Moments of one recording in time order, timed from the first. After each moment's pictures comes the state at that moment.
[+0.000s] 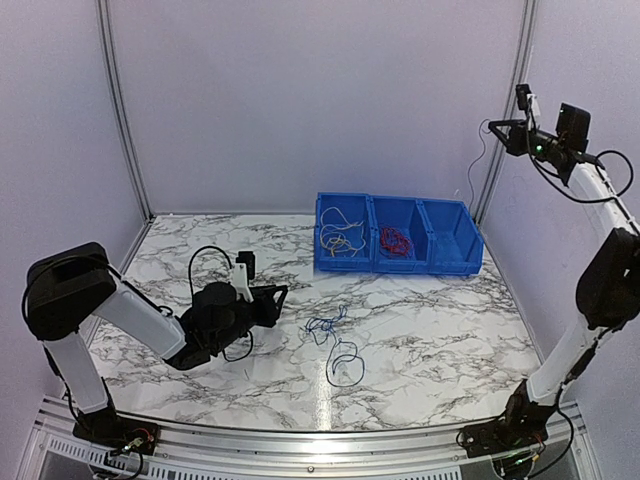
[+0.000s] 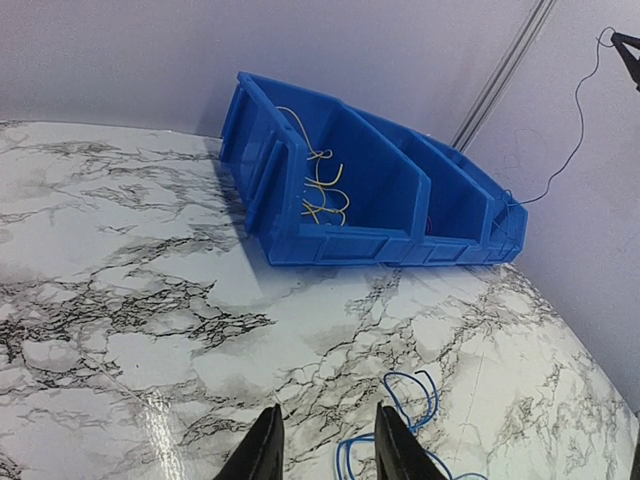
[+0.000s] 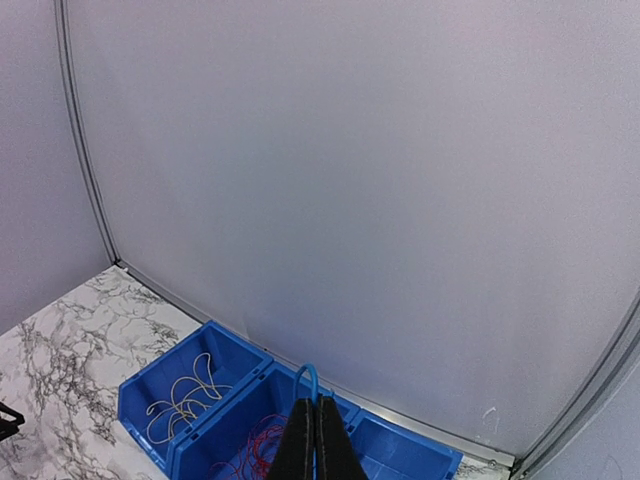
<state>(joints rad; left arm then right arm) -0.92 1.79 0.58 1.01 -0.33 -0.52 -0.24 1.68 1.79 -0.20 -0.85 -0.05</state>
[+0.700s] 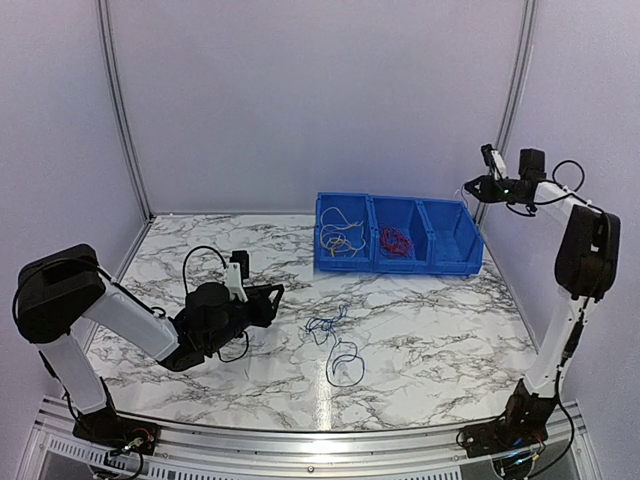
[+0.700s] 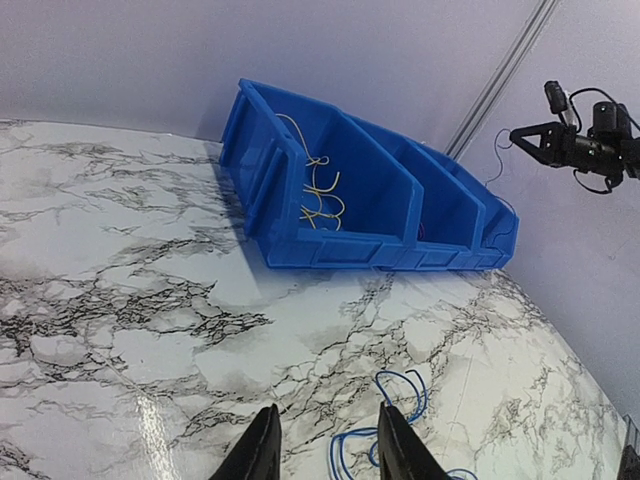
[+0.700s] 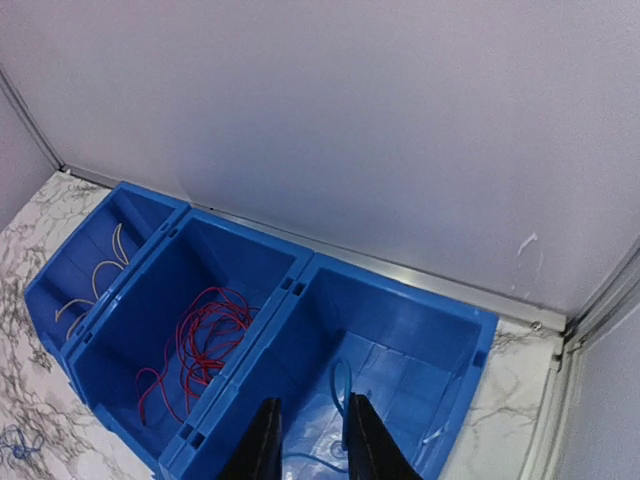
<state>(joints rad) -0.92 1.73 0.54 1.02 -0.32 -0.53 -0.22 1.98 1.75 -0.30 -0.73 -0.19</state>
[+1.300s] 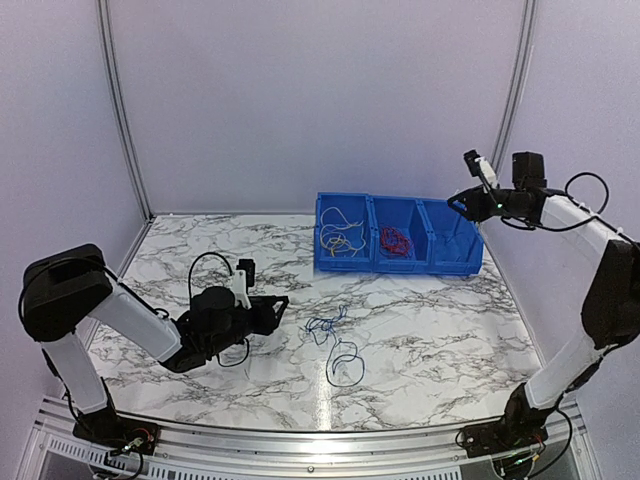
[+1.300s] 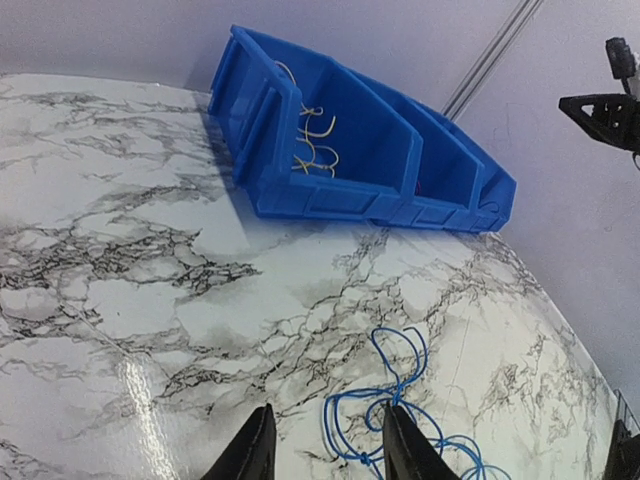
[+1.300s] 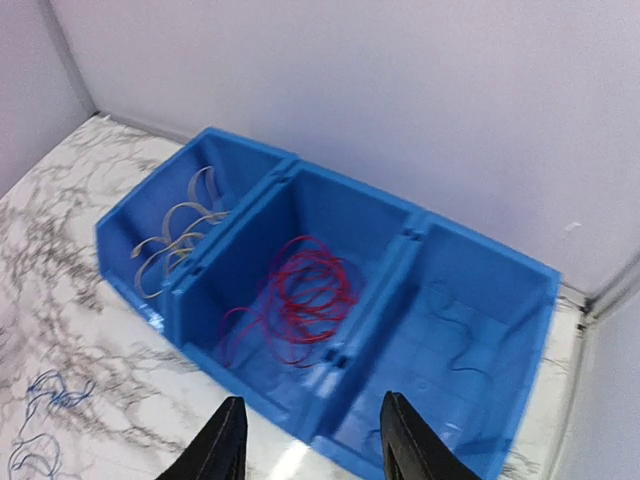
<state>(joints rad) -0.92 1.75 0.54 0.98 -0.26 -0.58 -0.09 1.58 1.39 -0.37 -0.60 -0.27</state>
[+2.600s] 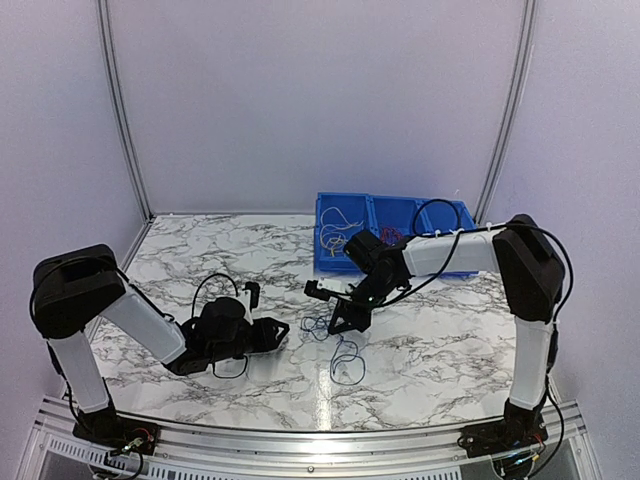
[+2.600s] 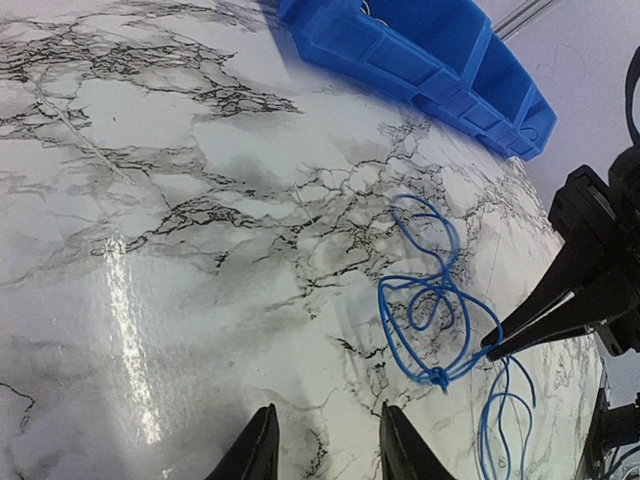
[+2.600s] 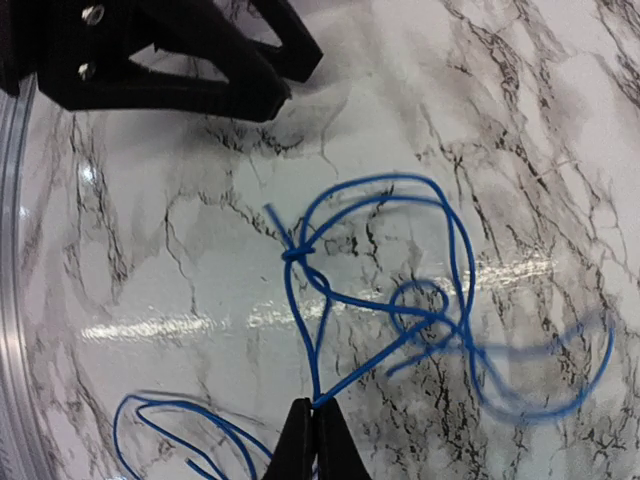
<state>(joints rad) -0.92 1.83 0.54 0.80 -0.11 -0.80 0.72 2.01 1.36 -0.58 -0.56 -0.50</state>
